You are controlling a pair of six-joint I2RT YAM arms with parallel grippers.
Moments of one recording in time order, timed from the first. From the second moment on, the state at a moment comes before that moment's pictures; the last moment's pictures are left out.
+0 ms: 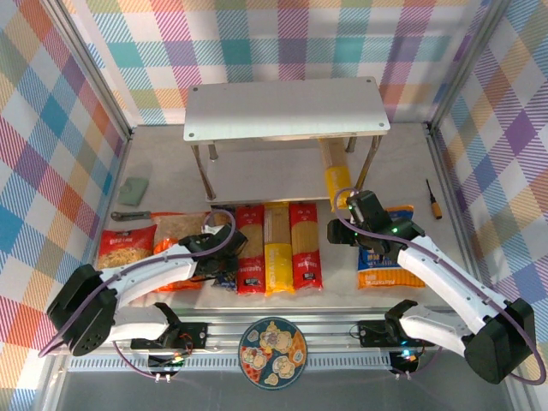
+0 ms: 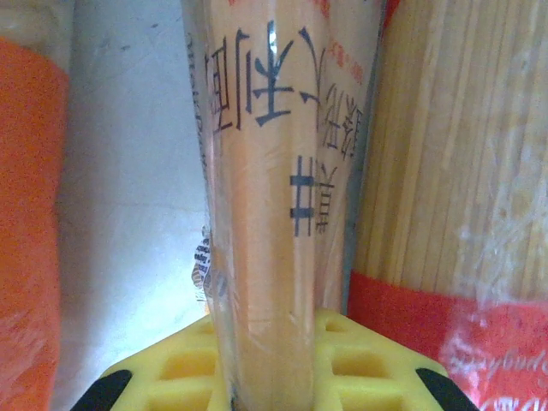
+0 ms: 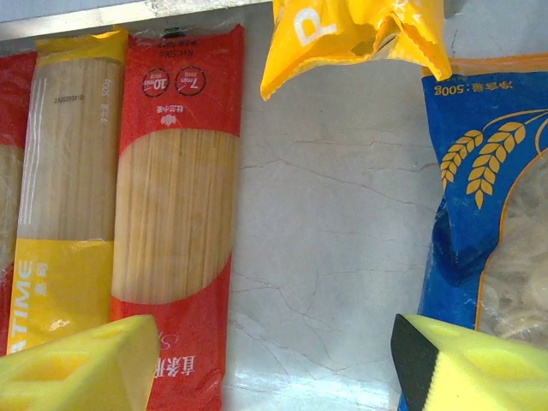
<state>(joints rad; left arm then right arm) -0.78 1.22 0.65 -0.69 -0.23 -0.89 0.58 1.05 0.83 -0.76 0.09 0.51</state>
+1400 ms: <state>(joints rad) -0.66 1.17 0.98 -0.86 -0.16 -0.62 0.58 1.07 0.84 -0.76 0.08 0.52</state>
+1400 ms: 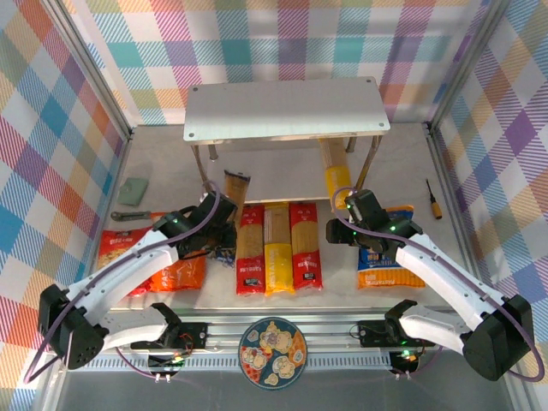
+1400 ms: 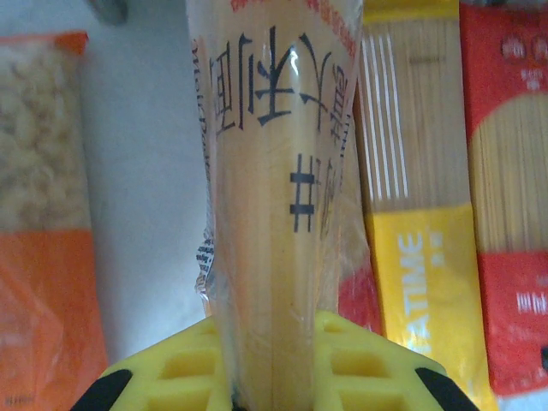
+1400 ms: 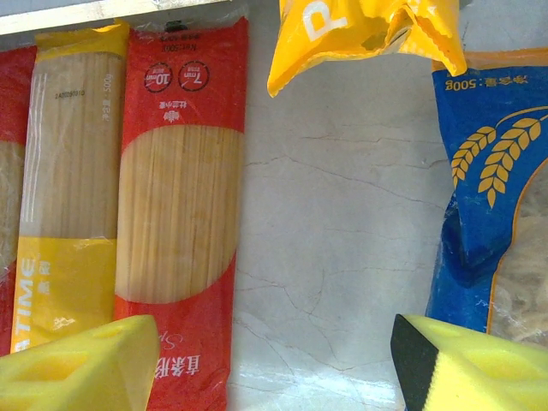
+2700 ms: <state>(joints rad) -0.45 1.69 1.25 -0.55 -0.27 -0.44 0.59 1.12 0.87 -0.79 0.08 0.53</state>
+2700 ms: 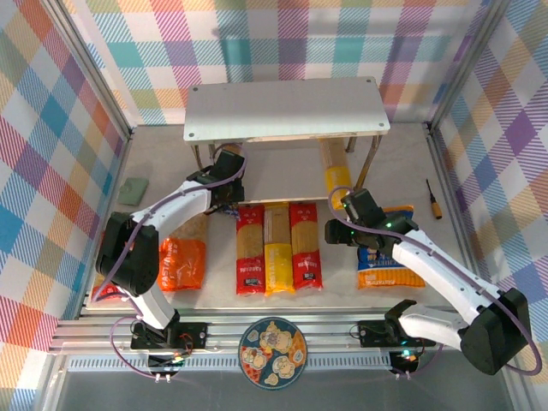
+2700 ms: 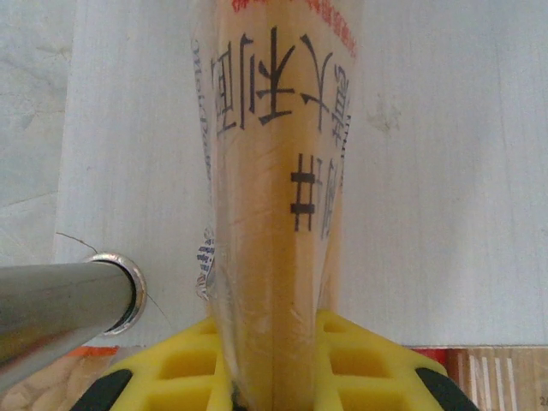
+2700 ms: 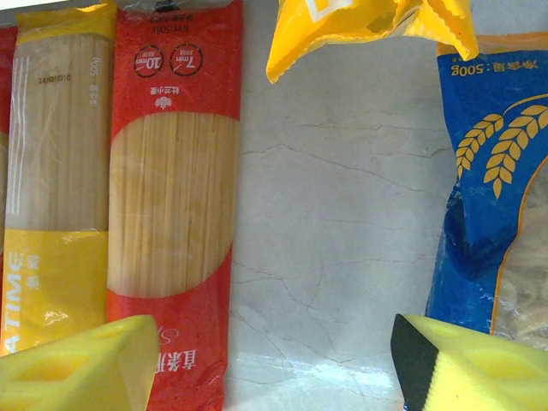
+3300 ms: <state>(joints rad) -0.43 1.74 1.30 -0.53 -0.26 -0.45 0.60 1.13 0.88 -0.79 0.09 0.53</state>
